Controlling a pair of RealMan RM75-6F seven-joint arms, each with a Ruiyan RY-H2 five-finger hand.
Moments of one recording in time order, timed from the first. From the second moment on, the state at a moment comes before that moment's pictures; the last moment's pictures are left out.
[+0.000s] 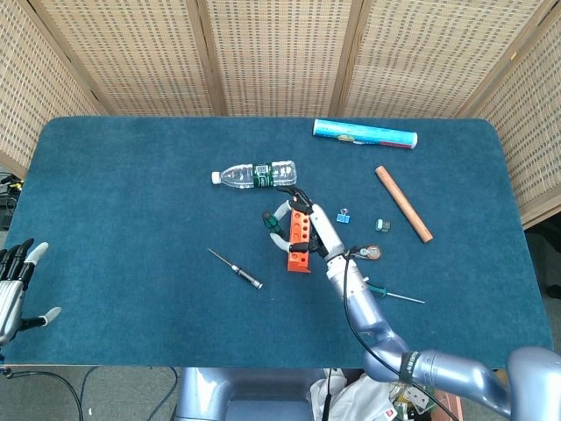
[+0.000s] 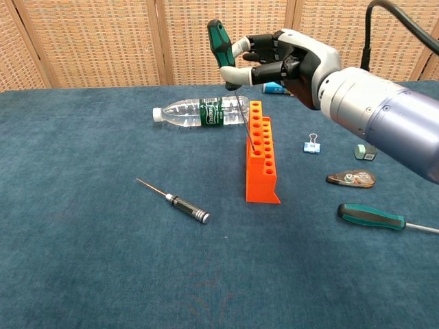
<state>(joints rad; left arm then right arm) -0.09 -1.08 -0.04 -1.68 1.43 1.43 0.09 0.74 -1.72 0.42 -1.49 -1.17 1.01 0.53</state>
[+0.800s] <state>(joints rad) -0.09 -1.08 -0.04 -1.68 1.43 1.43 0.09 0.72 -1.74 0.39 -1.43 -1.20 0.99 0.63</state>
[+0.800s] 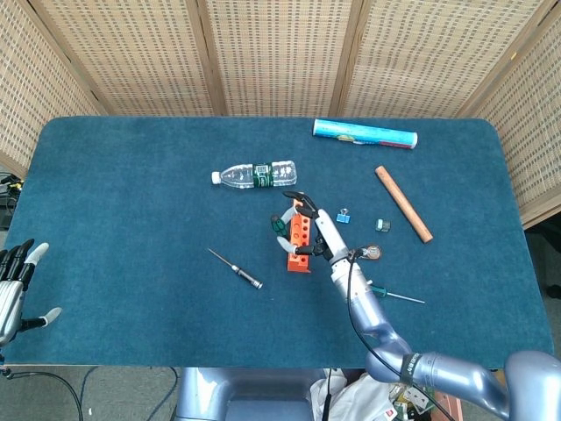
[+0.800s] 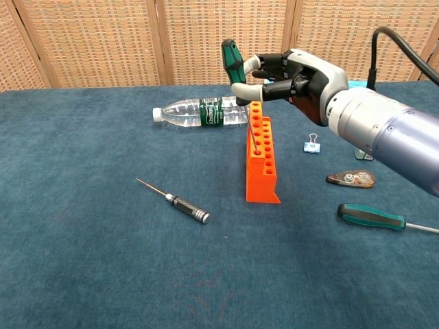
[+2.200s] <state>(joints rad) -0.09 -1.08 -0.03 -1.69 1.42 1.42 0.09 0.66 -1.88 0.20 -1.05 -1.50 1.13 0.99</state>
